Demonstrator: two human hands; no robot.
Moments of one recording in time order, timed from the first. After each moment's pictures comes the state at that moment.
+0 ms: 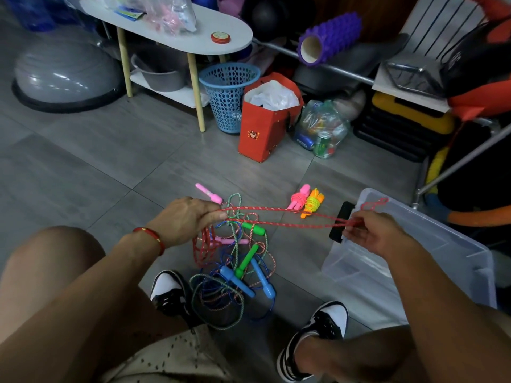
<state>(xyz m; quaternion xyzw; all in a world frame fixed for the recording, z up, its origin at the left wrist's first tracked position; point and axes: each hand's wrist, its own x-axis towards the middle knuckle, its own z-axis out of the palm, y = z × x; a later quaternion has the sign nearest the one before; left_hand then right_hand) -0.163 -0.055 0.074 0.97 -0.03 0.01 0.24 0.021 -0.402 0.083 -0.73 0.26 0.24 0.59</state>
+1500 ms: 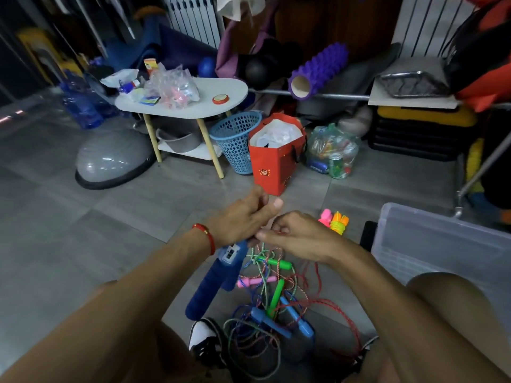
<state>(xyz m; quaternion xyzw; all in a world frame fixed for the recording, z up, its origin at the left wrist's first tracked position) -0.079 -0.137 0.174 0.89 0.02 -0.06 0.46 -0.026 -0.303 0.152 -0.81 -0.36 0.27 0.38</state>
